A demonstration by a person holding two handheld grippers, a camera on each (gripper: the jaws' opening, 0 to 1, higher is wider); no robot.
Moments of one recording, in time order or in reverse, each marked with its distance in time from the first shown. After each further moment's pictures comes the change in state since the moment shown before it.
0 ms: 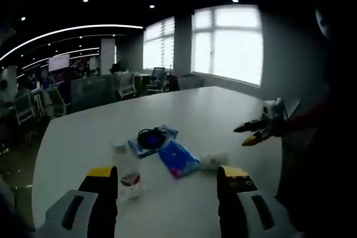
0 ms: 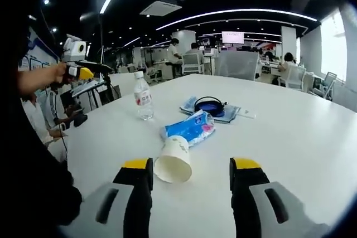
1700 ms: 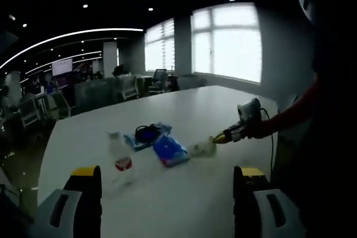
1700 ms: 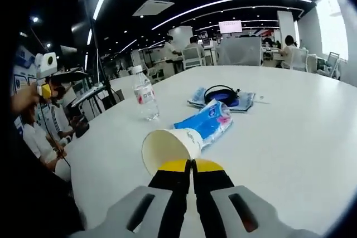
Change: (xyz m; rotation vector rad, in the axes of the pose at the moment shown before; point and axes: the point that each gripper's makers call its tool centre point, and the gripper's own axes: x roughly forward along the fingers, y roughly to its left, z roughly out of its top) left arm -0.045 -0.033 -0.017 0.035 -0.017 0.041; right arm 0.042 0.022 -0.002 0.170 0.010 0.041
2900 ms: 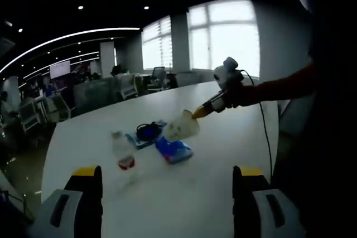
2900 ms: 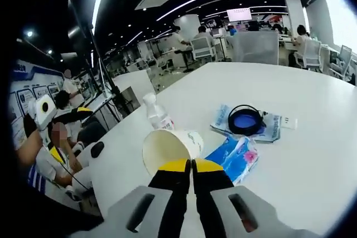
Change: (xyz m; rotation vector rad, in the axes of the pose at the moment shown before) left arm 0.000 0.004 -0.004 0.035 0.022 0.000; right arm 0.054 0.055 0.101 0.000 0.150 0.103
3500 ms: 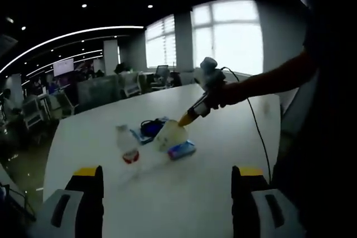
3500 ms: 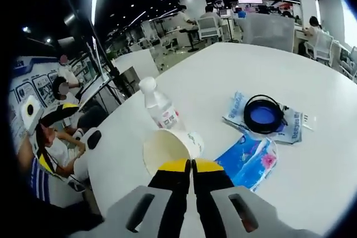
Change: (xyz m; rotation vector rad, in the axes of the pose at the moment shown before) left arm -0.011 0.007 -0.011 -0.014 0.010 0.025; right arm 0.058 0.021 -0.008 -0.020 0.168 0.031
